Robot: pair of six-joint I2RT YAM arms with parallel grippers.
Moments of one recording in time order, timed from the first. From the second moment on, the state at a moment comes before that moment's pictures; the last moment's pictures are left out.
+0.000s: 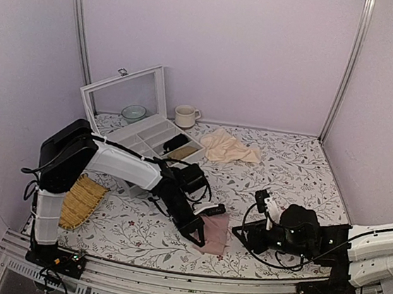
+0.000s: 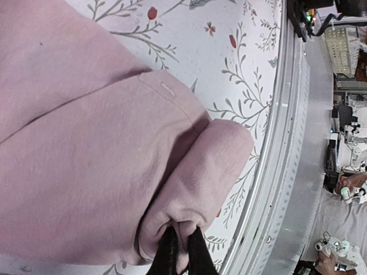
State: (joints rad) left arm -0.99 2.08 1.30 -0.47 0.70 -0.09; right arm 1.22 1.04 0.42 0.12 0.25 0.63
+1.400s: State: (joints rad) left arm -0.97 2.10 1.30 -0.49 0.75 -0.07; right arm 1.08 1.34 0.35 0.38 -0.15 0.77
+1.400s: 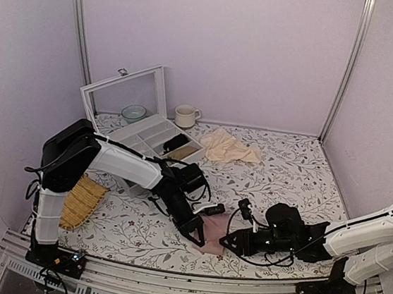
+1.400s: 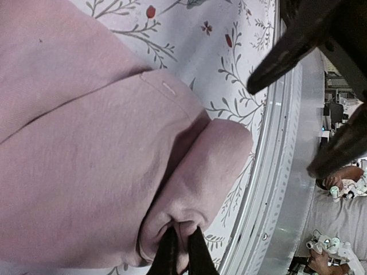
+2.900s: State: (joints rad) left arm -0.95 2.12 1.33 -0.52 0.77 -0.03; right arm 1.35 1.61 0.58 0.24 0.30 0.38
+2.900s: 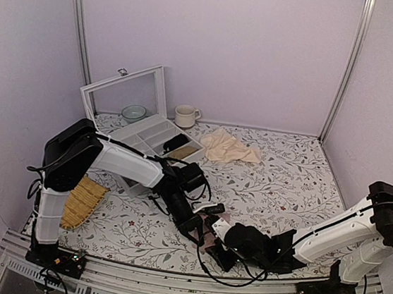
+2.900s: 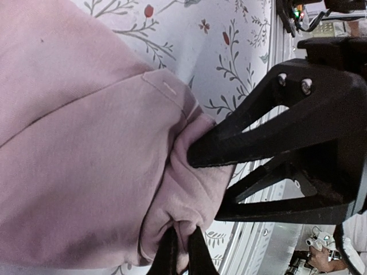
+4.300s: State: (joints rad) left arm -0.82 2.06 1.32 -0.59 0.61 -0.11; right arm 1.39 1.71 0.64 0.33 0.35 0.52
